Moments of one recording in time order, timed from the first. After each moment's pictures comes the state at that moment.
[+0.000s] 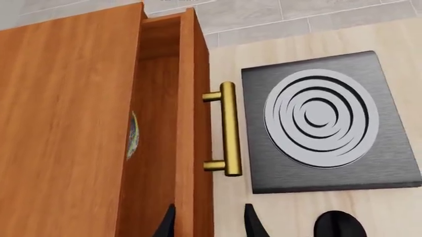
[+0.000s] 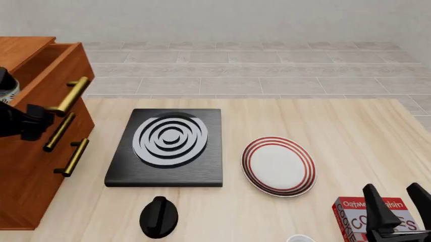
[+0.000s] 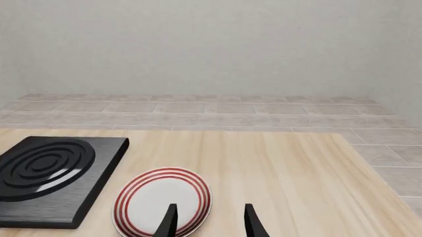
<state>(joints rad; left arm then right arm) 0.10 0.97 -1.02 0.79 0.22 0.03 0.07 -0.01 -0.03 0.00</state>
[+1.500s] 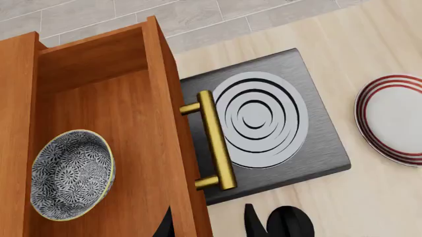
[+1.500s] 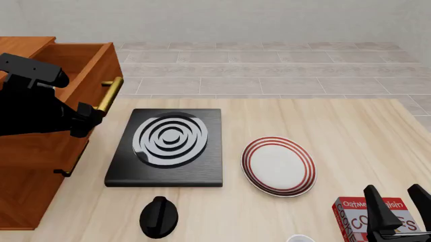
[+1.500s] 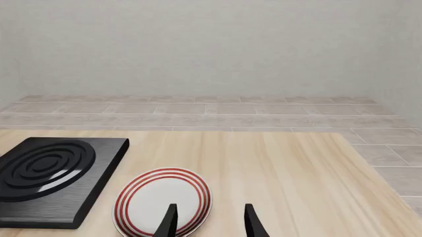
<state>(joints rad) -0.15 1.07 -1.05 0.76 0.13 0.02 0.04 -0.01 -0.01 0.00</state>
